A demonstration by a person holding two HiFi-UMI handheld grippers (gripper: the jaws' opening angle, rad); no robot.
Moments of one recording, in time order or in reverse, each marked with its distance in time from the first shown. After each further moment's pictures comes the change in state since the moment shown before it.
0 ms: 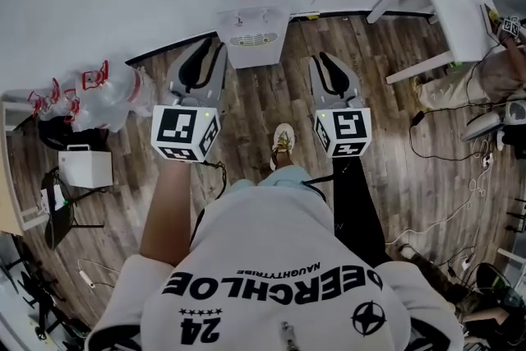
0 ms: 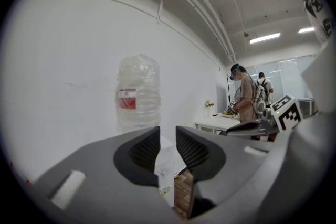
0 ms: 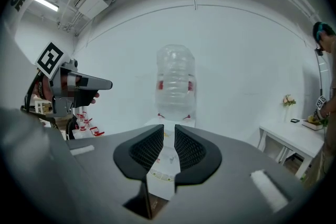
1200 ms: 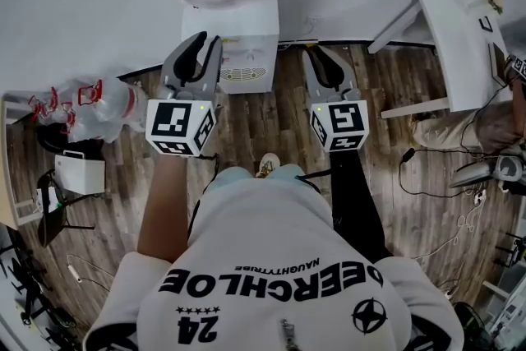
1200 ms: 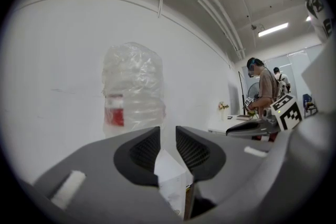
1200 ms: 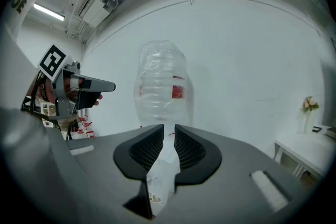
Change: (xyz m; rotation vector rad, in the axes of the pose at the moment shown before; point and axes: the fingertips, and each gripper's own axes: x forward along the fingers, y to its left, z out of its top) left arm 0.162 0.015 0.043 0.024 -0.025 0.102; right arm 0.125 -0.126 0.039 -0.012 -0.062 0.121
